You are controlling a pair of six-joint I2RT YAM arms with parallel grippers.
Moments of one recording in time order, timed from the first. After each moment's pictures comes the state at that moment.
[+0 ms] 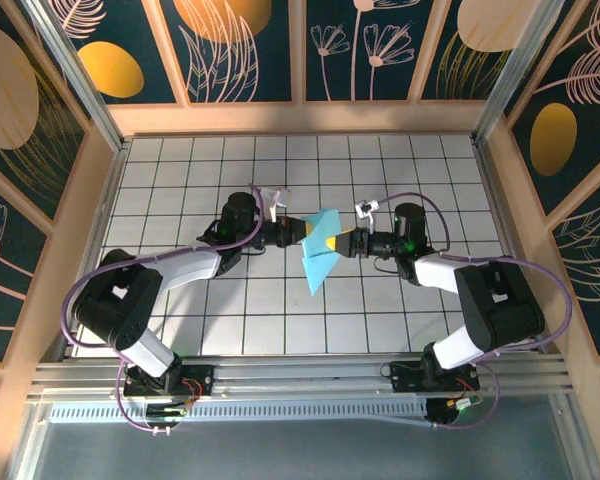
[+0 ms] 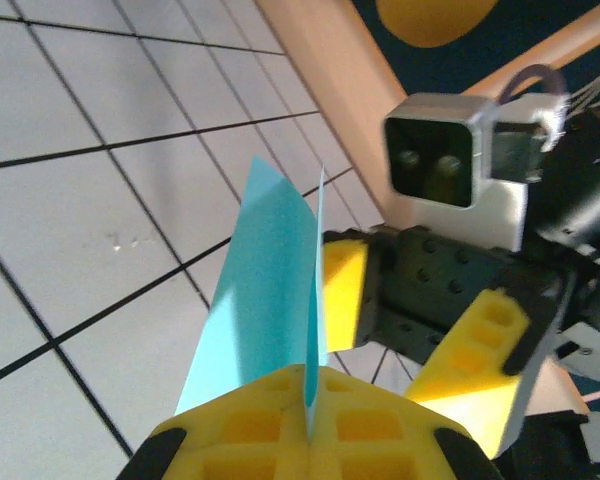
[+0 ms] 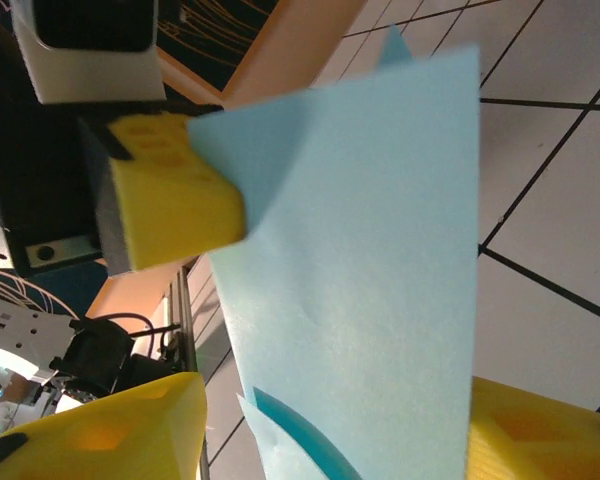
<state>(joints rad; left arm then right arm) -0.58 1.62 0.81 0.45 0.64 -0.69 0.30 1.51 0.54 0.59 -1.03 0.52</state>
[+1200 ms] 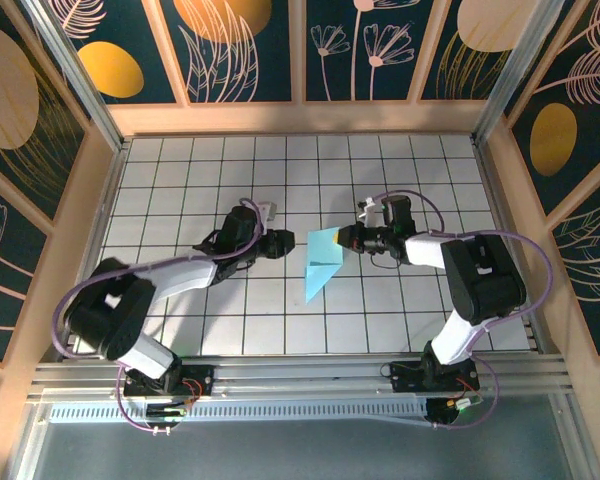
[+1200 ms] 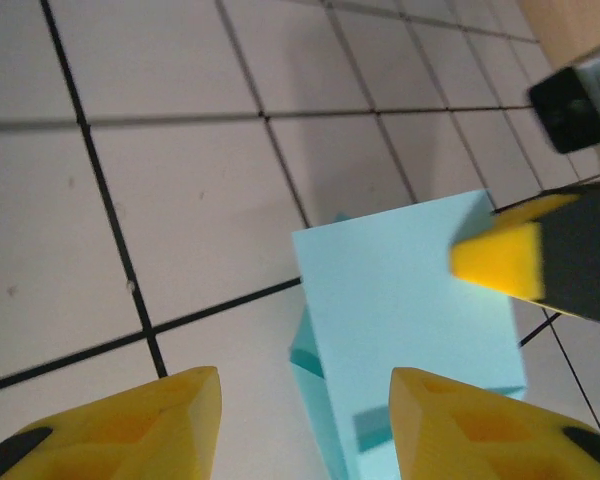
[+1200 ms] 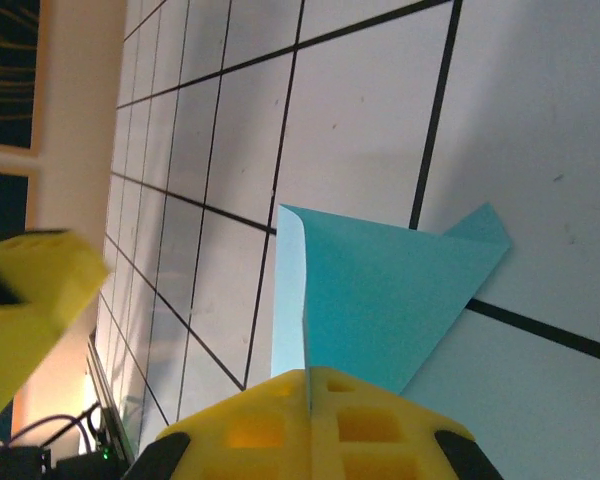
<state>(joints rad) -0.63 1.50 0.73 0.19 0.19 -0.53 0.30 1.69 0.74 0.19 -0.78 0.58</state>
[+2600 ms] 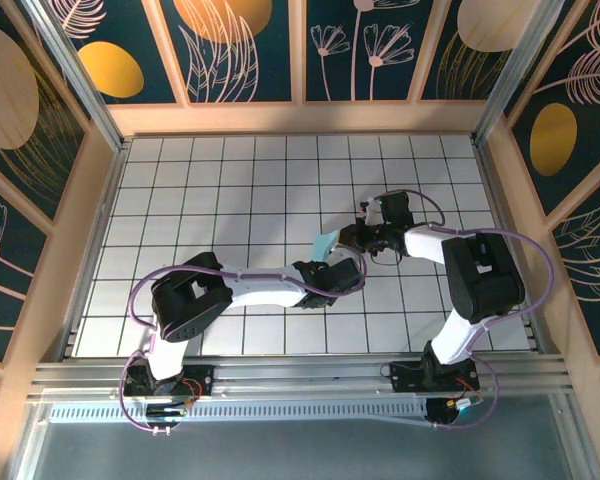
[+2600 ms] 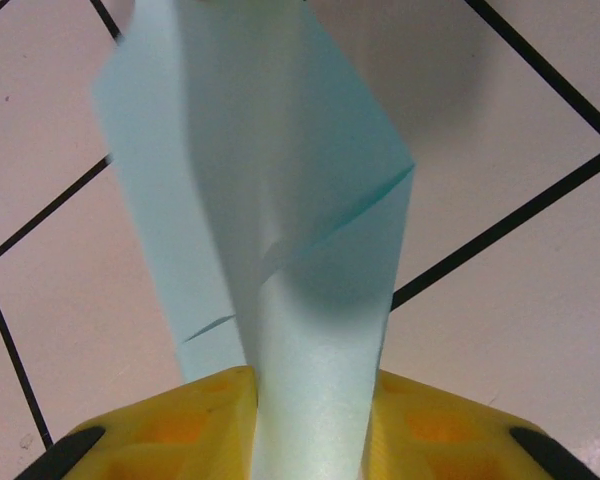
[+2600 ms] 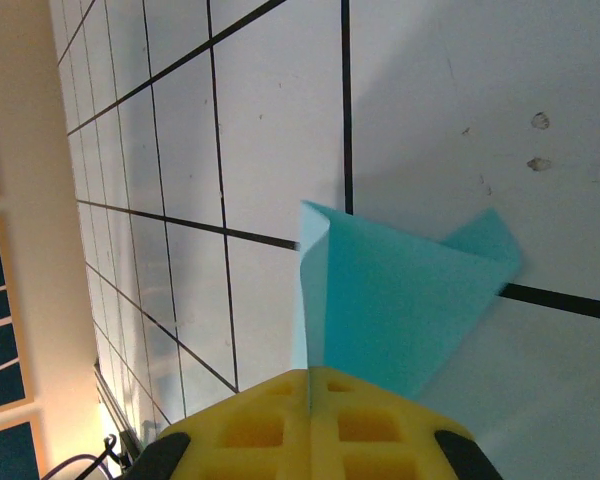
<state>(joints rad) -1.16 1.96 1.24 -0.41 -0.50 -0.41 0.30 1.70 0.81 0.01 -0.72 0.66</state>
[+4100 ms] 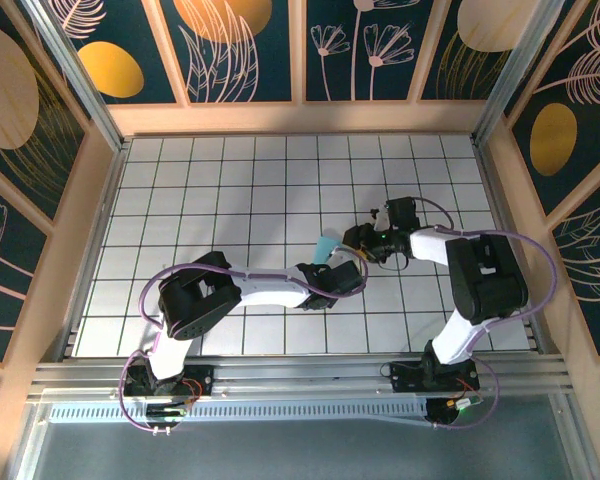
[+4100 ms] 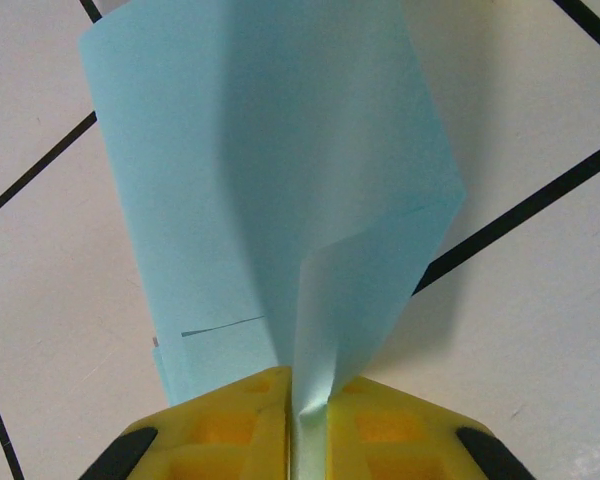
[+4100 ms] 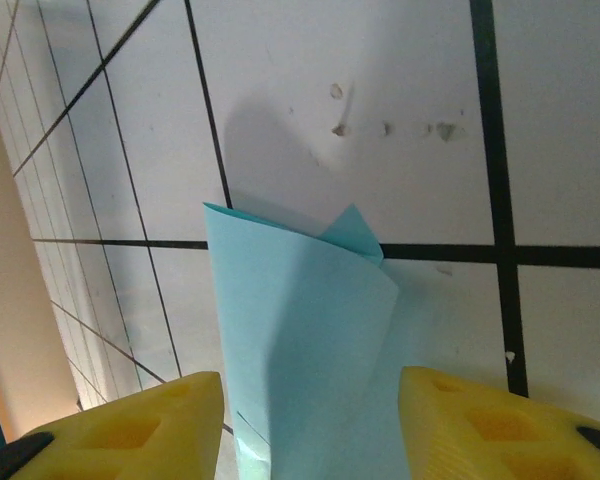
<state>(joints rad) -1.16 2.01 1.24 -0.40 -0.49 -0.42 0.25 1.69 0.77 -0.06 -0.66 0.69</state>
